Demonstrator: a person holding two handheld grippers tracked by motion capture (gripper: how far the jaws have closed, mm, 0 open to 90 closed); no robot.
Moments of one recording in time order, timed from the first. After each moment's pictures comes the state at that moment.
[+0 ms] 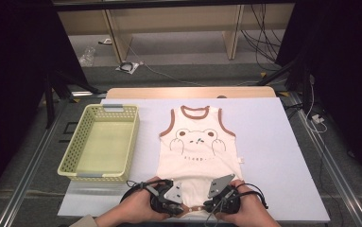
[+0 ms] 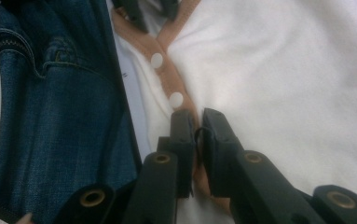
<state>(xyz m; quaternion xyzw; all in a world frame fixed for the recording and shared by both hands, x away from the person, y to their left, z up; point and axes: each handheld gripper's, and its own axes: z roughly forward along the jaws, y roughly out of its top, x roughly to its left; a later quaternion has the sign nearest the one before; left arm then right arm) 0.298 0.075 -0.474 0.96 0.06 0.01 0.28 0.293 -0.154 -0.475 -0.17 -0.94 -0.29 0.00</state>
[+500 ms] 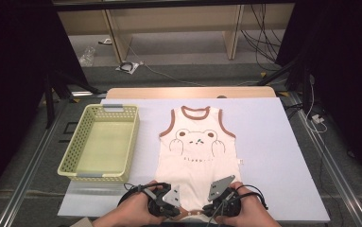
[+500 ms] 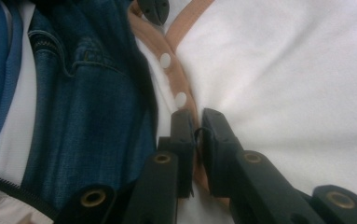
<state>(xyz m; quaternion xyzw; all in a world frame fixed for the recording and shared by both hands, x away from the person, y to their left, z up) 0.288 0.081 -0.471 0.96 0.07 -0.02 0.26 0.287 -0.153 -0.472 -0.16 -0.94 -0.29 0.03</state>
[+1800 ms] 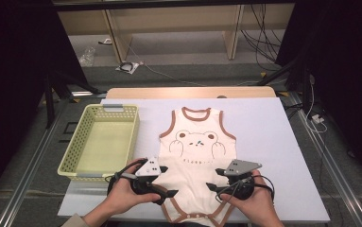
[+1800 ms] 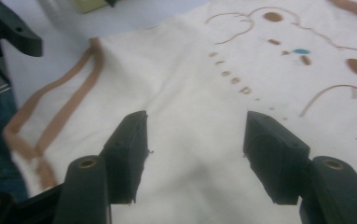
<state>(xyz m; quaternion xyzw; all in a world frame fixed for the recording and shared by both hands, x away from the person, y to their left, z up) 0.329 0.126 -0.449 0.87 0.22 0.07 0.44 0.315 -0.185 -0.457 -0.30 -0.85 -0.42 -0.12</state>
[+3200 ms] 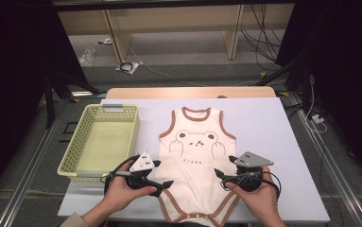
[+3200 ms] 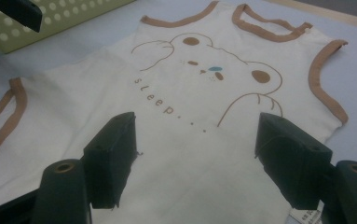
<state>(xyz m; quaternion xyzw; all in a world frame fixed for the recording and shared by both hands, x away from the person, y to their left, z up) 0.336 0.138 -0.455 0.85 0.27 0.10 0.44 0.326 -0.203 -0.454 -0.37 -0.79 -0.43 -0.20</state>
